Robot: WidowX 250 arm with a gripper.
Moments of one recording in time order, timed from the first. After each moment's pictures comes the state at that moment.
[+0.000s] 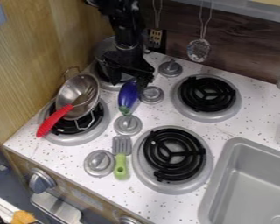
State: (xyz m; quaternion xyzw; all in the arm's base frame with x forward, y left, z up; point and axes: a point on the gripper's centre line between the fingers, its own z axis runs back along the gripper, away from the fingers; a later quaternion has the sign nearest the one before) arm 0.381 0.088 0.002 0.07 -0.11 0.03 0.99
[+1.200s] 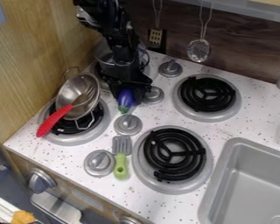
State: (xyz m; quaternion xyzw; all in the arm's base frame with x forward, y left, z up) arm 0.388 0.094 -0.035 0.02 -0.11 0.07 0.99
